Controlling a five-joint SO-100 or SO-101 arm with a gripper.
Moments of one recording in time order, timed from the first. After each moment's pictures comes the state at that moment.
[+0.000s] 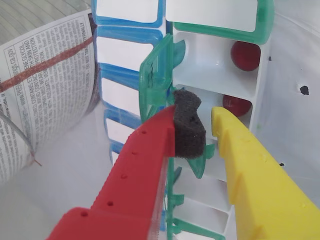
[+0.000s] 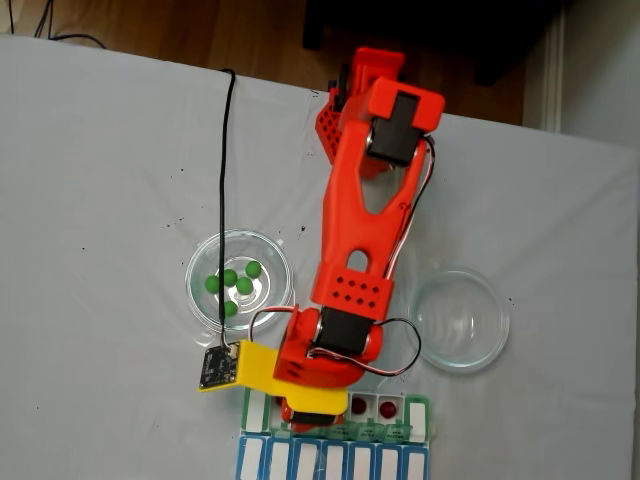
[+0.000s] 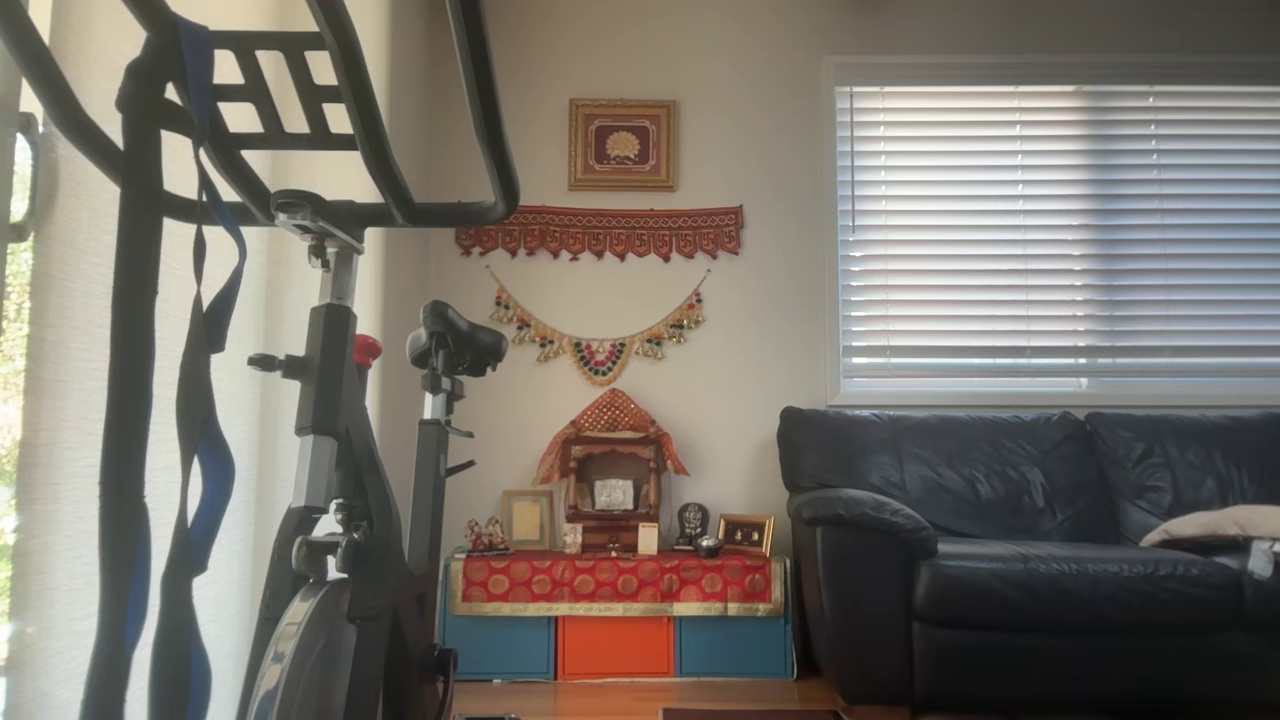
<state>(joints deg) 5.0 93.3 85.2 53.8 -7.7</state>
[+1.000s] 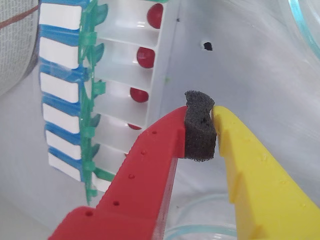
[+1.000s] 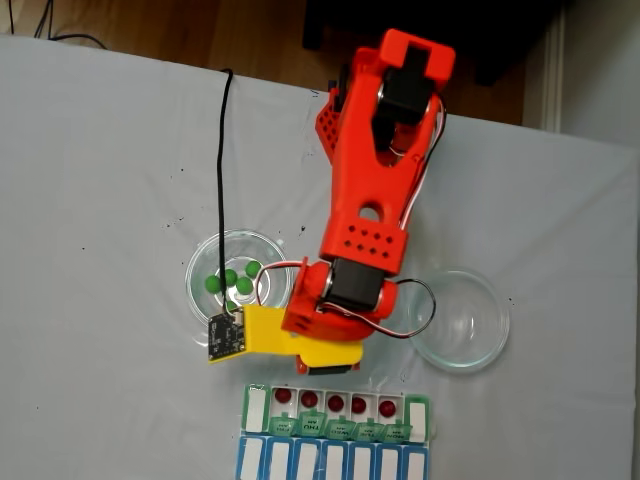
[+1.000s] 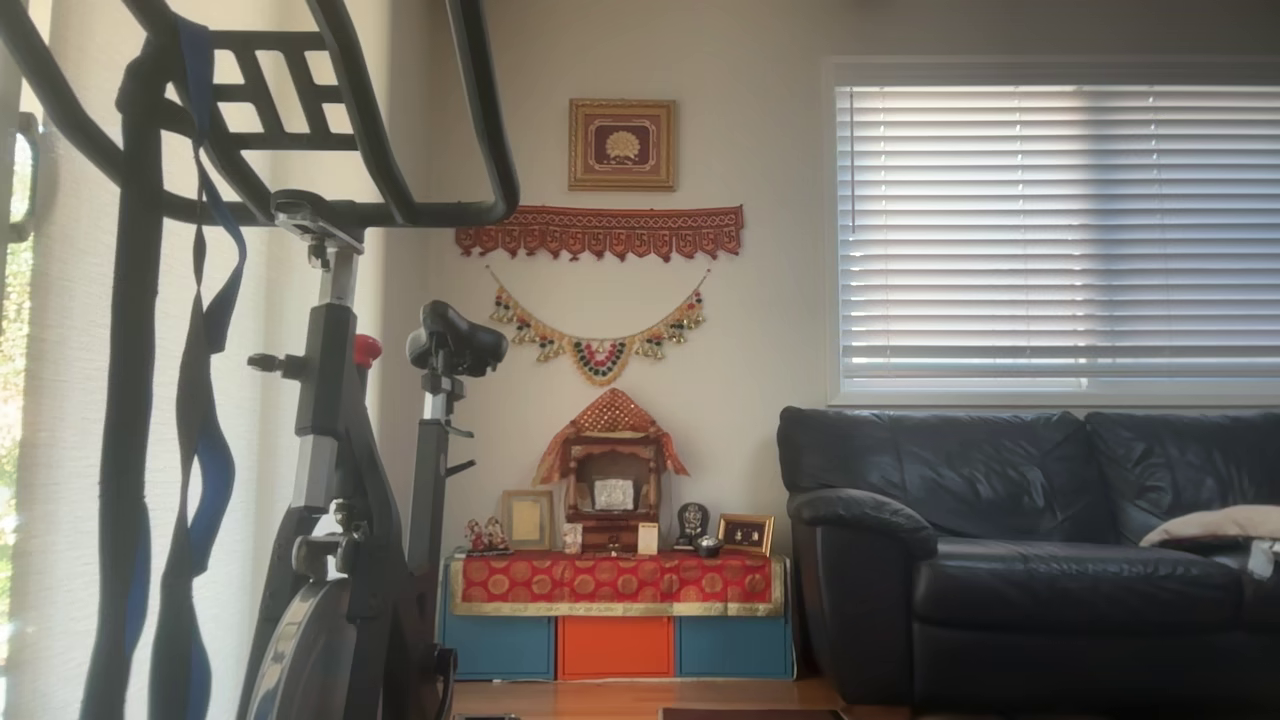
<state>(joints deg) 6.9 107.1 92.7 69.2 -19.7</state>
